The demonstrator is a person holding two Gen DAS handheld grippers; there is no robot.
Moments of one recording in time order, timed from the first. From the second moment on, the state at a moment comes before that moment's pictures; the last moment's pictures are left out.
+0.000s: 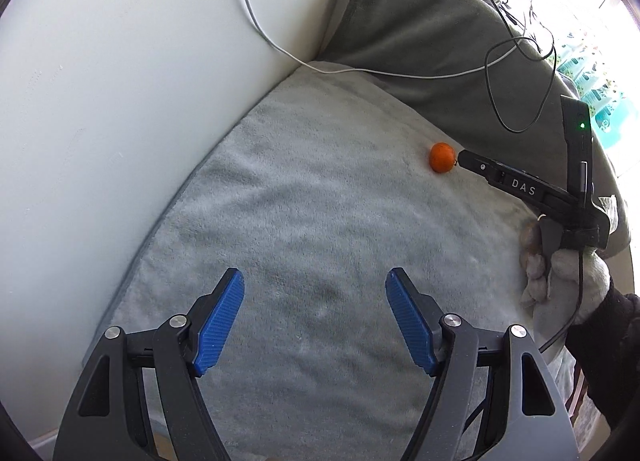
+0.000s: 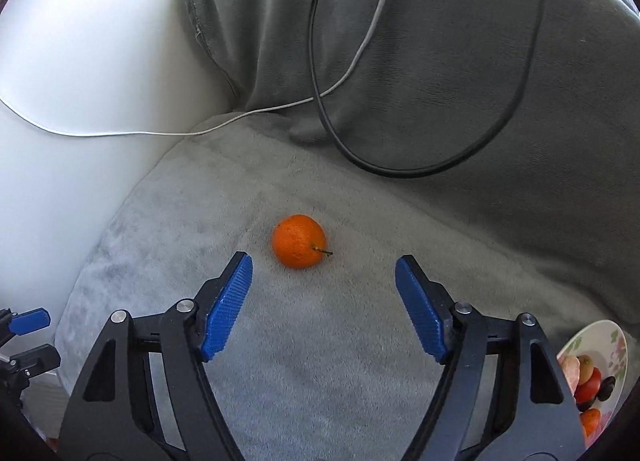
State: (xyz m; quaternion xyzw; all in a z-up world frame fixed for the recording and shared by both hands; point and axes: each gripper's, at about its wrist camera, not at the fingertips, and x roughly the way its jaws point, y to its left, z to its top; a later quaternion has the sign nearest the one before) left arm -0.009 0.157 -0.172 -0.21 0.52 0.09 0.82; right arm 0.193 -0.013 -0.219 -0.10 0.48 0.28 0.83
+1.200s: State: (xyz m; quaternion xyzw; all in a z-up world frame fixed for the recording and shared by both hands) left arm 0.016 0.106 -0.154 -0.18 0.51 0.04 0.84; right arm 0.167 -0.091 -0.192 -0.04 0.49 0.25 0.83
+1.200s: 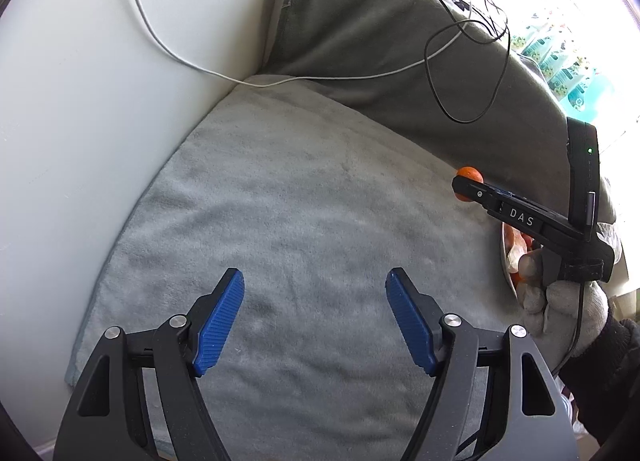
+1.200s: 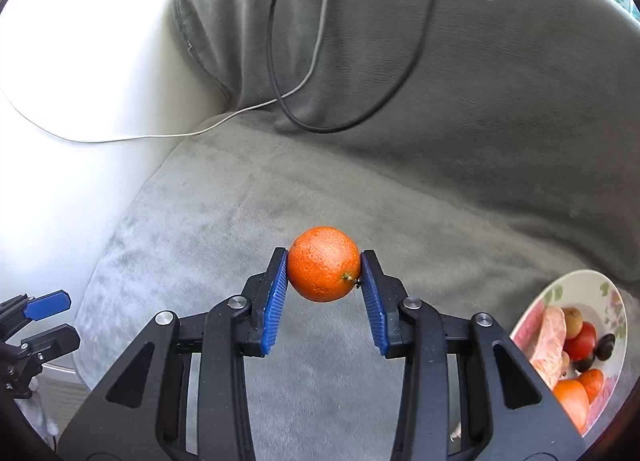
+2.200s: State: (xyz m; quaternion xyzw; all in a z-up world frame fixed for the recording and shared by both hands) left arm 0.051 0.017 -0.125 -0.12 0.51 -0.05 0.85; right arm 0.149 -0.262 -0.183 0.01 0.49 0.09 0.87
